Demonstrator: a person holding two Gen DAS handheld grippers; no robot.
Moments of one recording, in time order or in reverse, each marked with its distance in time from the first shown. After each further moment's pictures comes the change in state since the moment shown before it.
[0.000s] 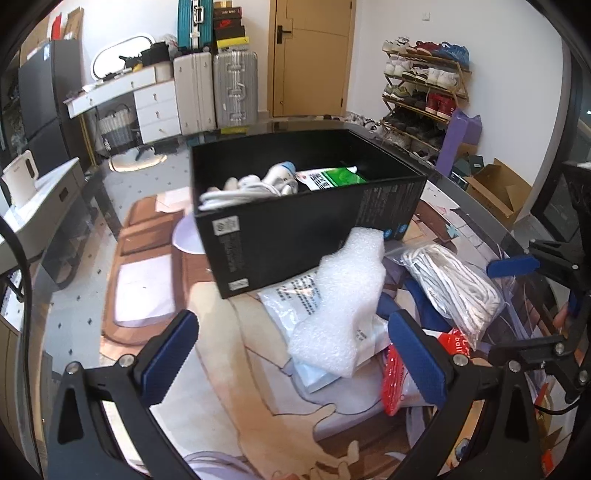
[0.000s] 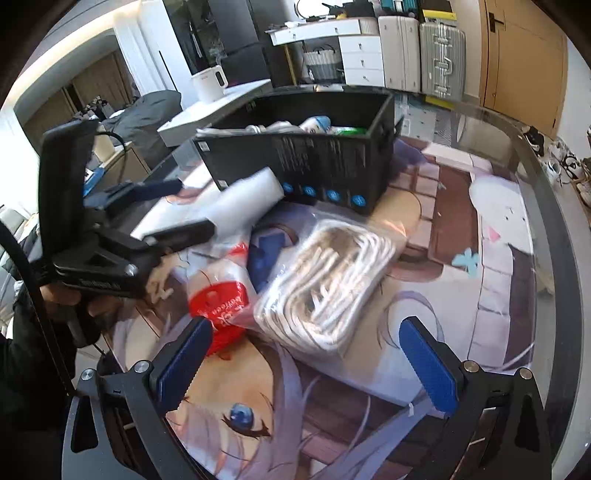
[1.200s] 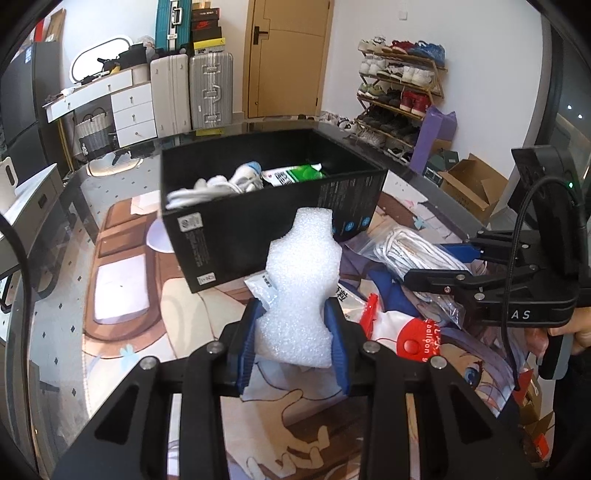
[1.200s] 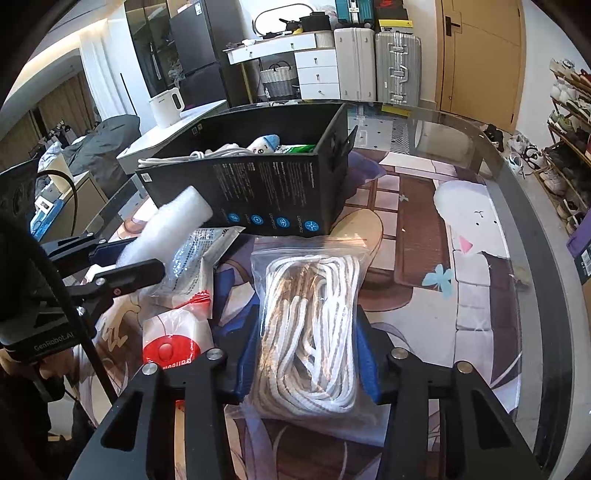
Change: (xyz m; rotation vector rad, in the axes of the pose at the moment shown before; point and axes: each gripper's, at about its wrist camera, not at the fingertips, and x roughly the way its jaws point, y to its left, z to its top) left arm -0.018 -0.010 -0.004 0.033 -0.011 -0.090; right arm 0.020 -0.013 0.011 0.081 -0.057 -0.134
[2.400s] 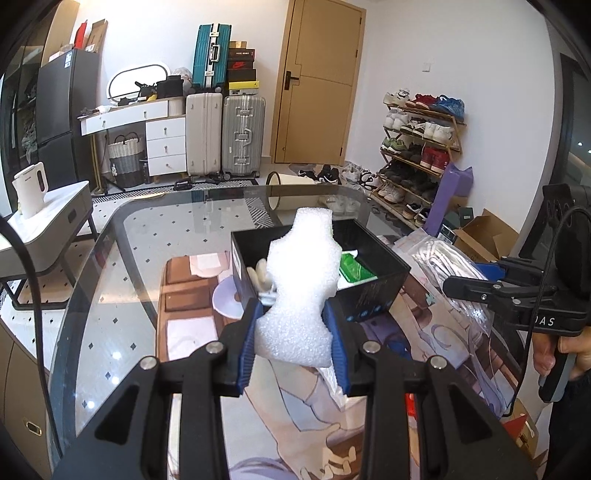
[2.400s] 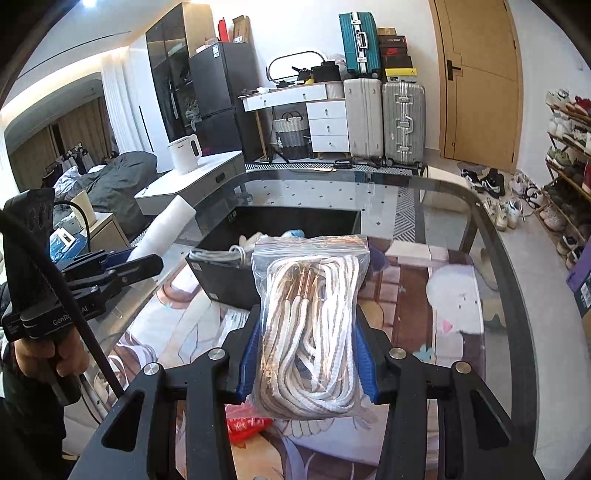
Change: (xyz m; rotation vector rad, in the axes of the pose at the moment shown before) left arm -0.061 0.038 0.035 -0.078 -0.188 0.061; right arm -0.074 0.024 0.045 -0.033 -0.197 0.022
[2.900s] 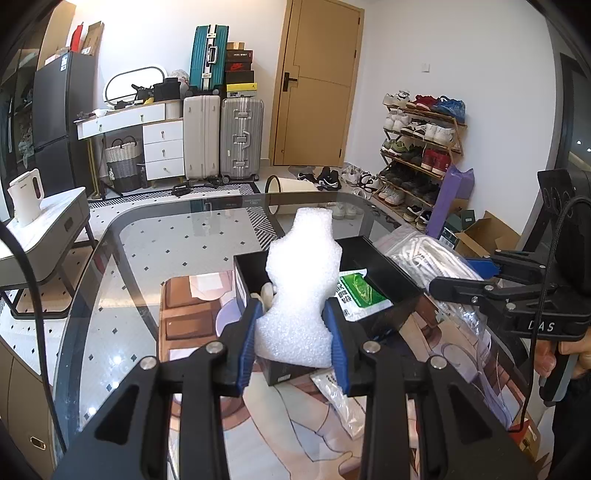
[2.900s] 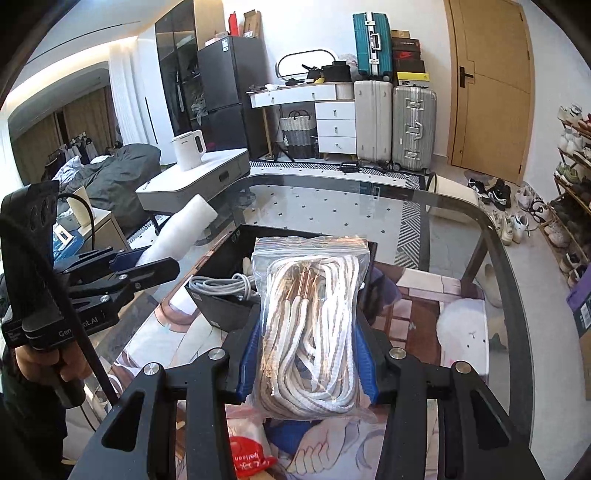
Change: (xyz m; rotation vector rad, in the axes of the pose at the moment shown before) left arm 0.020 0.012 0.025 0.008 -0.001 -0.007; right arm 0.025 0.011 0.038 -0.049 0.022 0.006
